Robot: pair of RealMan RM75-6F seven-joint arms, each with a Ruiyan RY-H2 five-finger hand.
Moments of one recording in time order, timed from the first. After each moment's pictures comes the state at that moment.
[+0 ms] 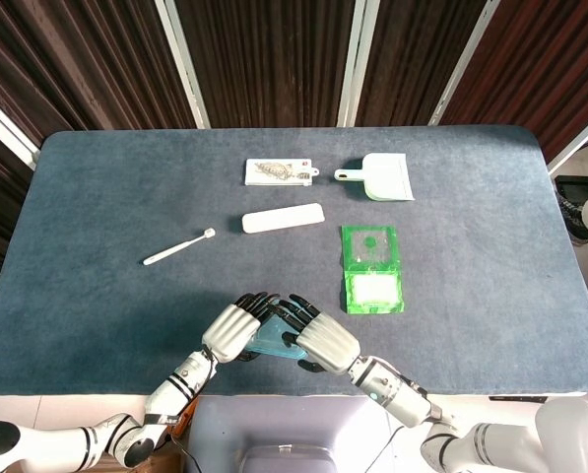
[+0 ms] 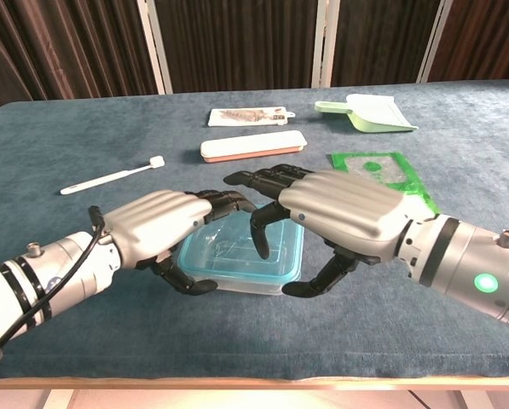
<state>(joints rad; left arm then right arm) -0.71 -1.76 -0.06 -1.37 1.37 0.95 0.33 0.65 -1.72 0.02 -1.34 -1.70 1.10 -0.17</state>
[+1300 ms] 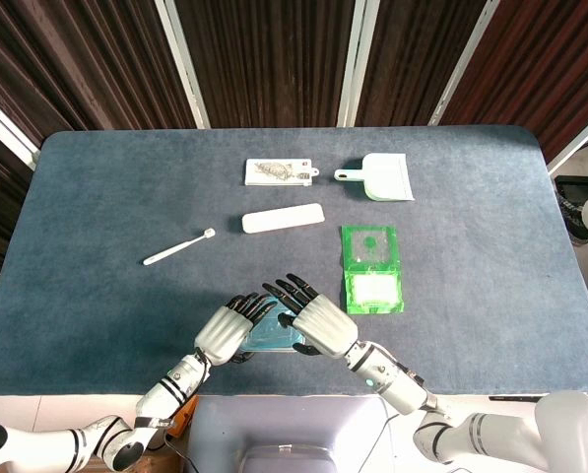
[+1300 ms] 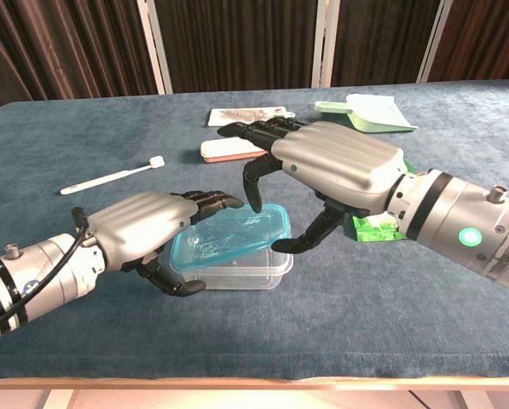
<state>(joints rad) -0.70 -1.70 -0.03 -1.43 1.41 0.95 0.29 0.69 -1.71 0.09 -1.36 -1.66 1.14 -0.25</state>
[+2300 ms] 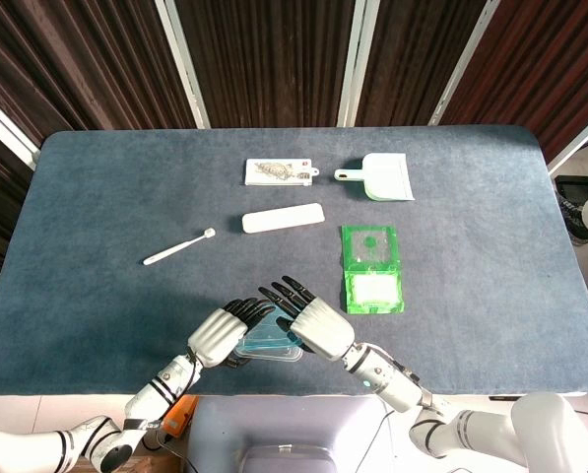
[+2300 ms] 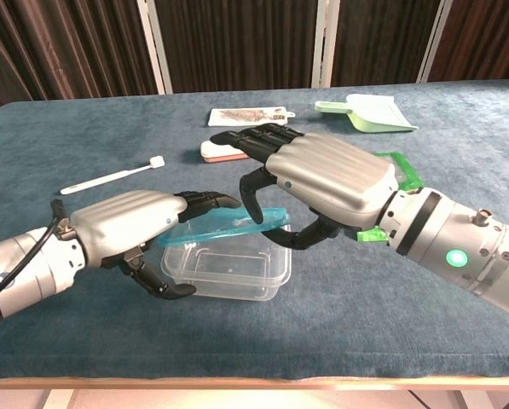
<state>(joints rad) -0.68 -1.64 -0.02 -1.45 1.45 0.98 0.18 0.71 -1.81 0.04 -1.16 -1.75 1.24 -0.16</state>
